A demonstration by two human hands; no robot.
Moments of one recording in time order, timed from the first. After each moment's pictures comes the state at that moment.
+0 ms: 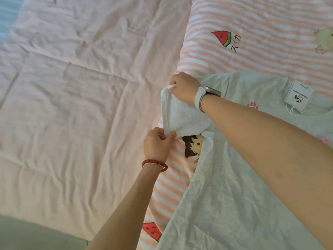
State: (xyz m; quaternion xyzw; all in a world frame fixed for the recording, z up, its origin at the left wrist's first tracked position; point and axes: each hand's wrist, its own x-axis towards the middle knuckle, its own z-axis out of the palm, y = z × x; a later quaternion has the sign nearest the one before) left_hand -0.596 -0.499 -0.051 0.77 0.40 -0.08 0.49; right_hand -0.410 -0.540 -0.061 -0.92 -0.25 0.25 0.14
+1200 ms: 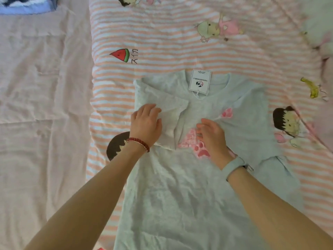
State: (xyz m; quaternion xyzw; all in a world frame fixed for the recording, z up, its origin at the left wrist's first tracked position) left_hand -0.497 -0.642 -0.042 0.98 -0.07 -0.04 0.21; right_hand -0.532 -0.827 -0.032 -0.72 0.32 0.11 0.60
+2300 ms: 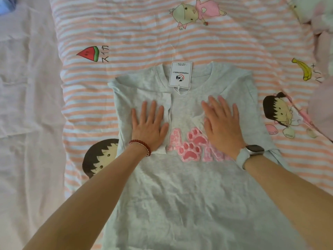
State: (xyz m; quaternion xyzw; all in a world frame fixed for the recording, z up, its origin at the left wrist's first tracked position) left_hand -0.487 -0.694 -0.088 0.97 -0.16 -0.19 0.02; right_hand -0.520 -0.912 -0.049 -0.99 -0.04 0.08 0.07
